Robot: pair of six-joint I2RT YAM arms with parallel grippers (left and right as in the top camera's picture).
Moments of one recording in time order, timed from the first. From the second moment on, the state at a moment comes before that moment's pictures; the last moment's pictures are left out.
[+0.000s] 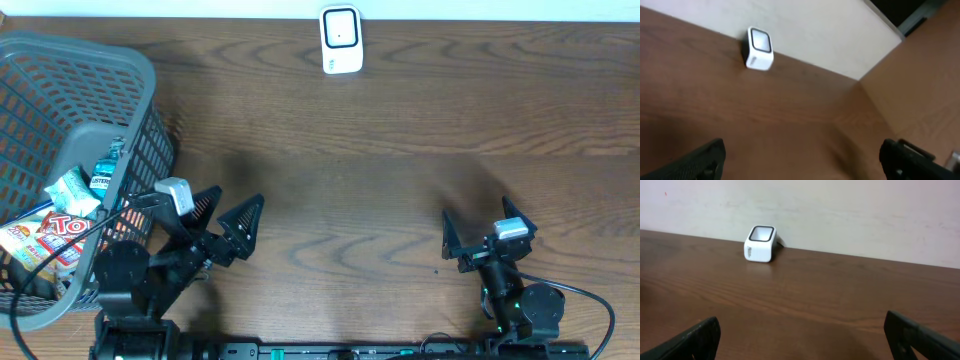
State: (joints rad) left arm -0.01 0.43 0.53 -0.33 0.58 -0.51; right arm -0.02 0.01 0.01 -0.05 -0.24 -0.05
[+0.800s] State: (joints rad) left arm -0.01 0.43 0.56 -0.19 0.73 -0.62; right arm -0.02 0.01 0.01 -0.05 -0.24 -0.05
